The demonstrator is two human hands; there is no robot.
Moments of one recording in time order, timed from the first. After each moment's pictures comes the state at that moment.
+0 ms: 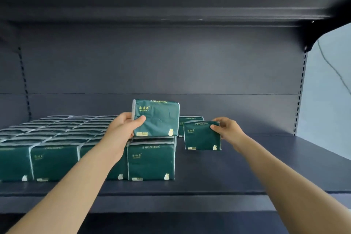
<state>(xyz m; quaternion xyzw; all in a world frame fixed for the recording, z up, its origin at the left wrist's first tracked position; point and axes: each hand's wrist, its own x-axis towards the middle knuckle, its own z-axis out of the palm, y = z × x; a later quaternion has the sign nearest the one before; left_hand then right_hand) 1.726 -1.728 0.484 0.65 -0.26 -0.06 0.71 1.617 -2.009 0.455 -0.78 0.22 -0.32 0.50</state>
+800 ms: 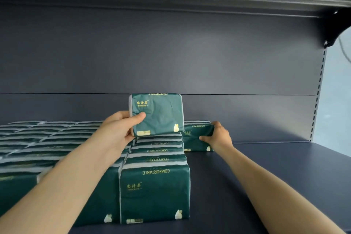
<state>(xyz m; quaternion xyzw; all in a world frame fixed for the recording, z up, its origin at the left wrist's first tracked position) 1.797 -1.768 0.491 0.58 -0.24 -0.14 0.76 1.743 -2.049 0.419 -0.83 0.37 -0.32 0.26</state>
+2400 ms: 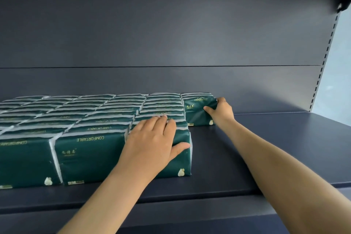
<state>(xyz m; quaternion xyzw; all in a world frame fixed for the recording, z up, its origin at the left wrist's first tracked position) 1.743 -1.768 0.419 0.79 -0.50 0.35 0.04 1.723 -2.027 0.417 -0.80 0.35 -0.35 0.33</state>
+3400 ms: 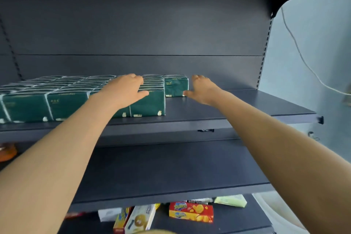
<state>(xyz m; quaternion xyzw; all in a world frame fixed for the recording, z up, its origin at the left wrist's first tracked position) 1.658 -1.677 0.491 0.86 -0.46 0.20 0.05 1.526 -1.865 0.485 -0.95 0.26 -0.17 0.04</state>
